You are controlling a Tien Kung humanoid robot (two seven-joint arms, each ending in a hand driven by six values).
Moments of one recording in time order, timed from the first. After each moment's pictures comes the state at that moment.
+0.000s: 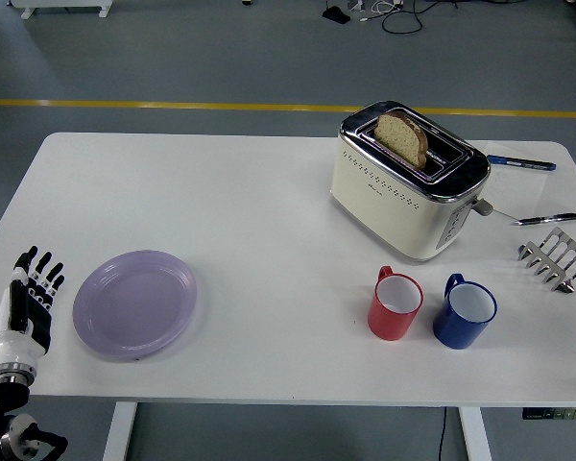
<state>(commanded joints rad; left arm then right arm) 0.02 0.03 -1.62 -1.10 0.99 0.01 -0.28 0.05 -0.15 1.77 1.21 -0.50 0.15 0.08</state>
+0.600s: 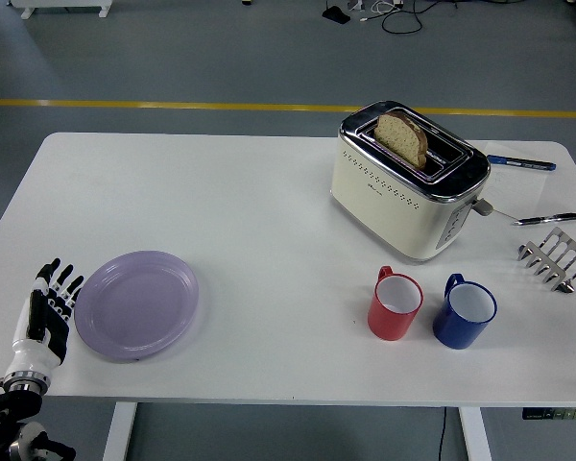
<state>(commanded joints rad) 0.02 0.03 -1.56 -1.08 0.97 -0.01 -0.27 0.05 -0.15 1.77 1.21 -0.50 0.15 0.08</state>
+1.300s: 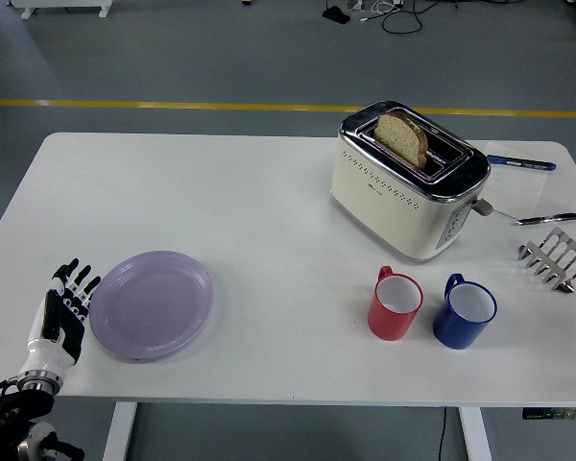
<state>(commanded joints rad) 0.02 0.04 -1.51 -1.07 0.94 -0.03 -0.26 0.05 -0.15 1.76 1.21 -0.50 0.15 0.08</state>
